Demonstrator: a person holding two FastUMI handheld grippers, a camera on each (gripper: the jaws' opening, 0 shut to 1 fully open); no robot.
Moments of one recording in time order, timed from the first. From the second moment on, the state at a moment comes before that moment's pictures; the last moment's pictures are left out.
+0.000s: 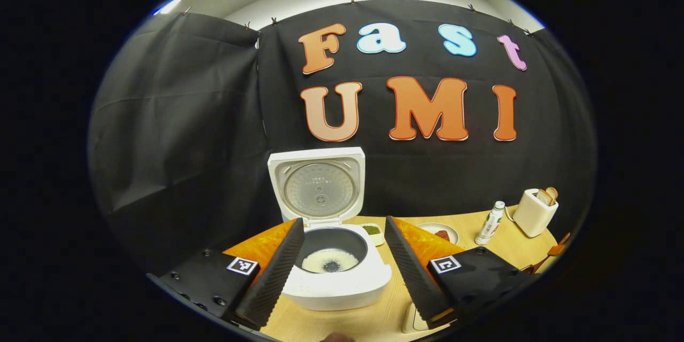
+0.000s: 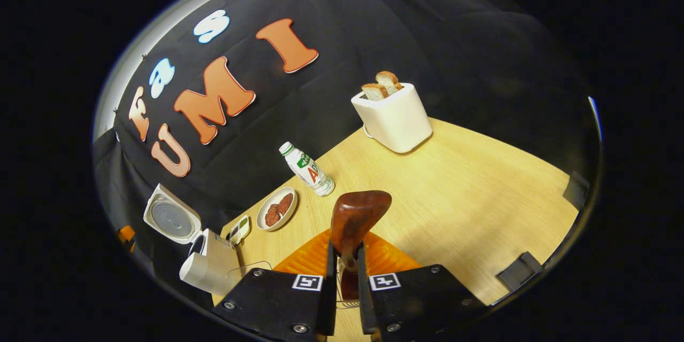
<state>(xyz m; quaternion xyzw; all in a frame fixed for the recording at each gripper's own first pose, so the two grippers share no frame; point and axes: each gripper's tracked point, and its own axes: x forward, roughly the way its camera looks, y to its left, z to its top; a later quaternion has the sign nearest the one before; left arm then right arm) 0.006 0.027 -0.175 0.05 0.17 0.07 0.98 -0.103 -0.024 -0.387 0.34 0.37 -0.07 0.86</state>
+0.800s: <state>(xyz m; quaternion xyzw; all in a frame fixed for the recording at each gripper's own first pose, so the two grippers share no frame) 0.127 0.119 -0.126 -0.01 0.17 0.11 0.98 -0.134 -0.060 -0.355 0.26 0.39 -0.11 0.88</state>
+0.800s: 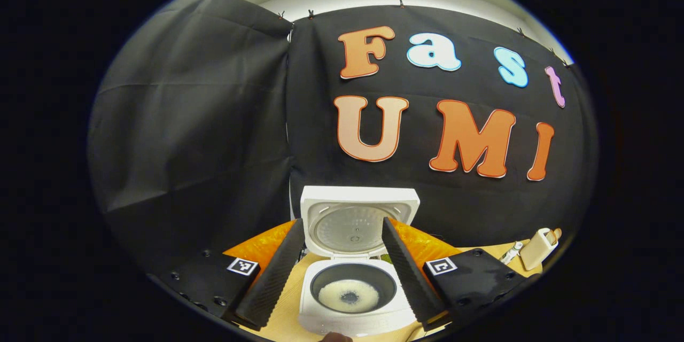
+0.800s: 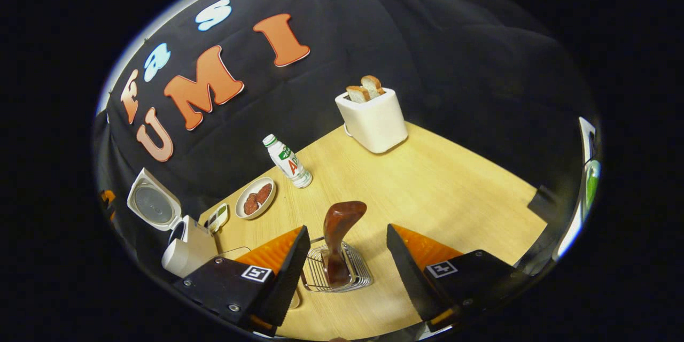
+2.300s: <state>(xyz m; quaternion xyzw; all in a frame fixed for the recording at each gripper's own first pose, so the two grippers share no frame) 0.190 0.091 -0.279 -0.05 0.48 0.06 0.87 -0.106 -0.057 -0.262 0.10 0.29 -0.06 0.95</state>
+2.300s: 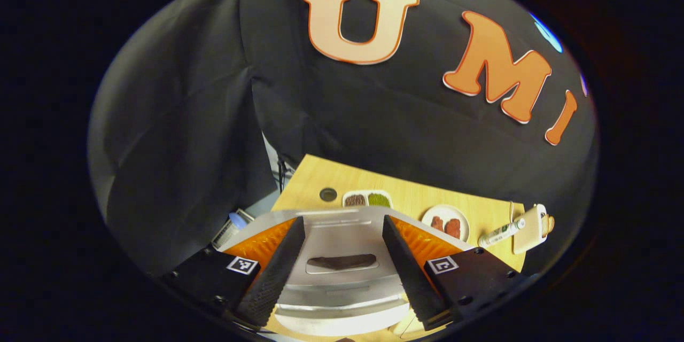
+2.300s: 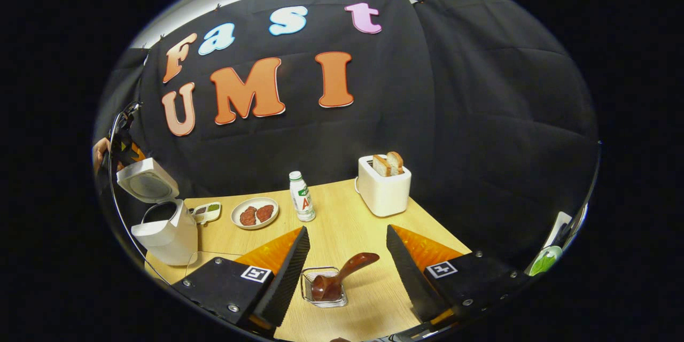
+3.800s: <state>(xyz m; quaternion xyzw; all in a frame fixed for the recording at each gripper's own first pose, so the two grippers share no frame) 0.075 0.033 -0.205 -0.02 0.31 0.02 0.95 -0.007 0.043 -0.159 0.03 0.15 0.07 0.99</state>
